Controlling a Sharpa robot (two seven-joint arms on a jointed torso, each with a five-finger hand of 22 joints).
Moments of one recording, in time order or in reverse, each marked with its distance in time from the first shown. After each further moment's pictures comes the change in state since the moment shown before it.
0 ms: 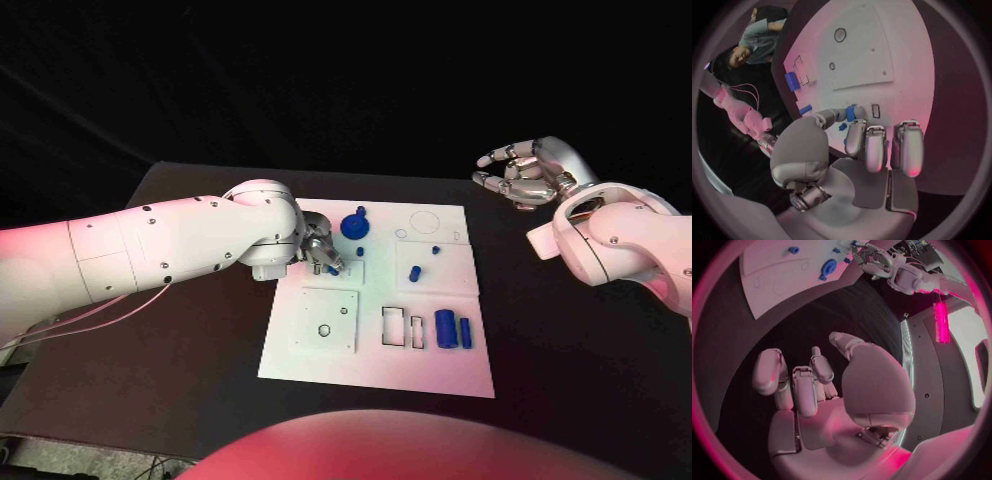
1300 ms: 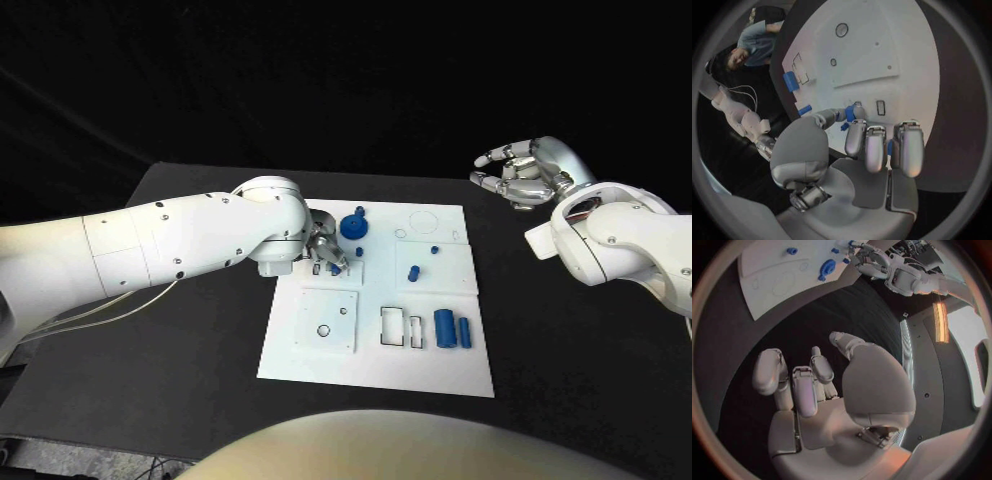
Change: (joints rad) left arm 0.010 0.045 -0.005 -0.039 -0.005 0.026 -0.013; left_hand 0.003 0.003 0.003 0.003 -0.001 0.002 0.000 0.002 -0.004 0.000 0.000 0.000 0.000 0.000 0.000 0.000 0.000 0.000 0.000 0.000 0.000 0.000; right arm 0.000 0.000 0.000 0.005 0.001 0.000 0.000; right_hand -0.004 -0.004 0.000 0.000 0.000 0.000 0.000 0.000 0.000 0.000 0.000 0.000 0.000 0.000 0.000 0.000 0.000 0.000 0.000 0.000 0.000 0.000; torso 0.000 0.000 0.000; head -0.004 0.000
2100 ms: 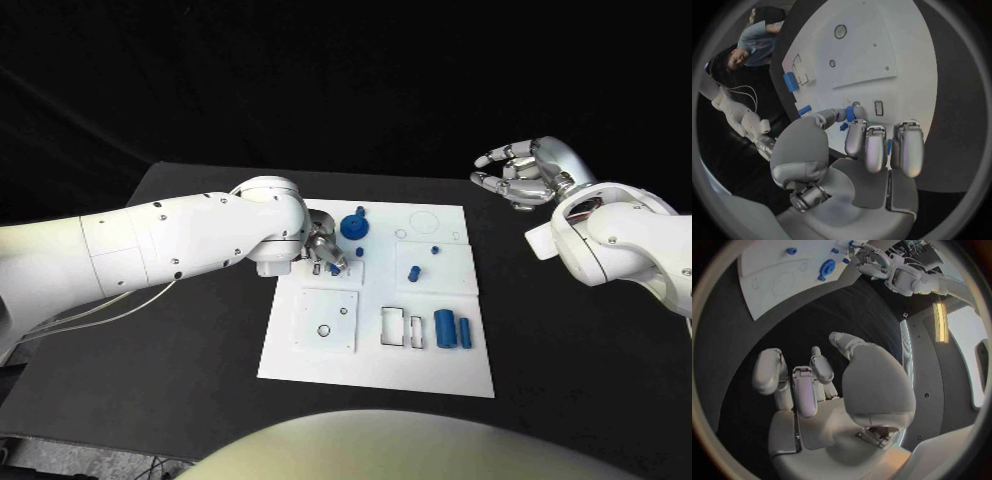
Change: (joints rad) left arm 0.000 -0.008 0.000 0.006 -0.001 0.004 0.001; left_hand 0.000 0.000 0.000 0.000 0.011 0.000 -0.002 0.000 0.000 0.000 0.000 0.000 0.000 0.000 0.000 0.000 0.000 0.000 0.000 0.000 0.000 0.000; right arm 0.000 0.000 0.000 0.001 0.000 0.000 0.000; right_hand 0.000 0.000 0.007 -0.007 0.000 0.000 0.000 0.004 0.001 0.000 0.000 0.000 -0.002 0.000 0.000 0.000 0.000 0.000 0.000 0.000 -0.006 0.000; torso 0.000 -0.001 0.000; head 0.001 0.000
